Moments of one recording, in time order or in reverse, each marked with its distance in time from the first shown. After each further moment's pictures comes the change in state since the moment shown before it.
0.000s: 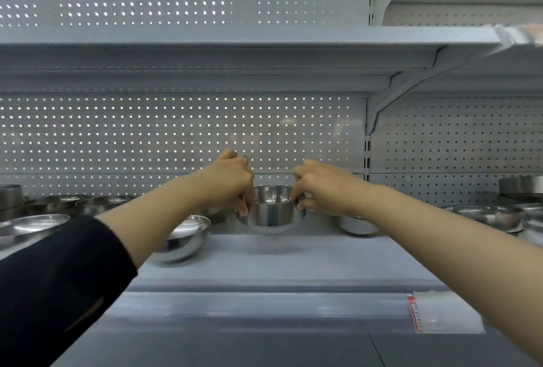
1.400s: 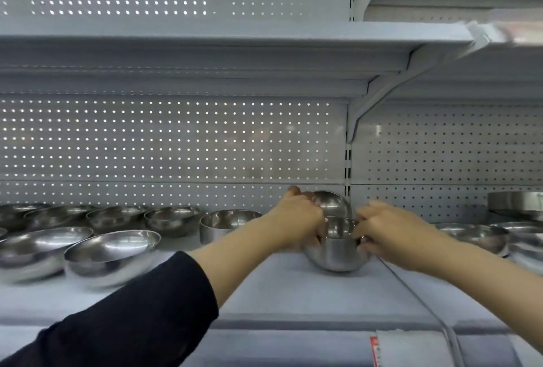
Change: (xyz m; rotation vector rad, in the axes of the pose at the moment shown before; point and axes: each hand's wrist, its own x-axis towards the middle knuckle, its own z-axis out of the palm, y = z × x) left_hand 0.124 0.126 -0.009 -0.172 0.164 0.032; right_hand -0.109 0.102 0.056 -0.031 -0.043 0.149
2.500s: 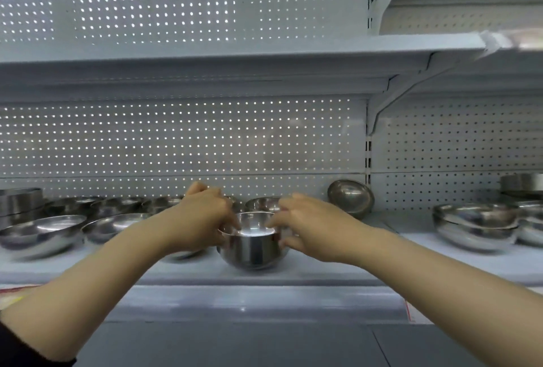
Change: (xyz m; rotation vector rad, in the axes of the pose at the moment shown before) left_hand -0.192 -0.082 -0.045 -0.020 -0.198 -0.233; right_hand 0.044 -0.168 -0.057 0.195 0.113 -0.201
